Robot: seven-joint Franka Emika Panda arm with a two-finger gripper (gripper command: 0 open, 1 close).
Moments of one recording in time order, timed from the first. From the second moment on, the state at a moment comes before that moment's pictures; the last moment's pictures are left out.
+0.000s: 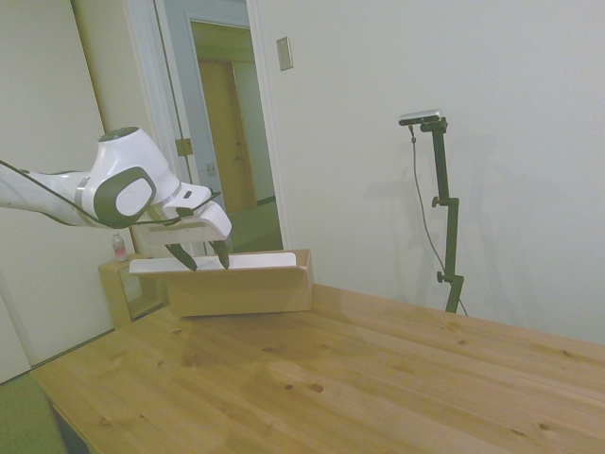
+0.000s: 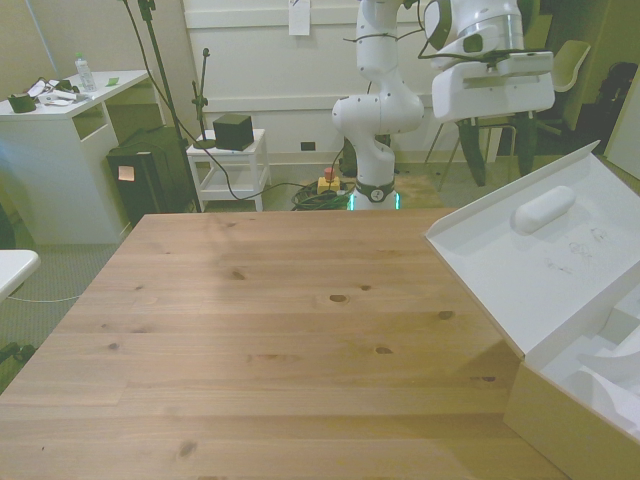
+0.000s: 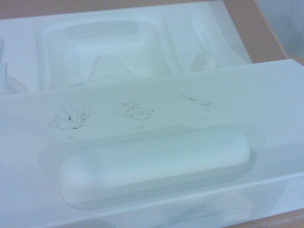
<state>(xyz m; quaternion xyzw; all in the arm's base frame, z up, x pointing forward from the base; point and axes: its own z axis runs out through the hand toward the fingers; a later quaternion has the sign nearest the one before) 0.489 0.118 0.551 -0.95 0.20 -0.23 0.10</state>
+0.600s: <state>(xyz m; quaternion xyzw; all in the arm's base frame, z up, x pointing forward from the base) 0.545 0.150 0.623 -0.93 0.21 -0.27 0.10</state>
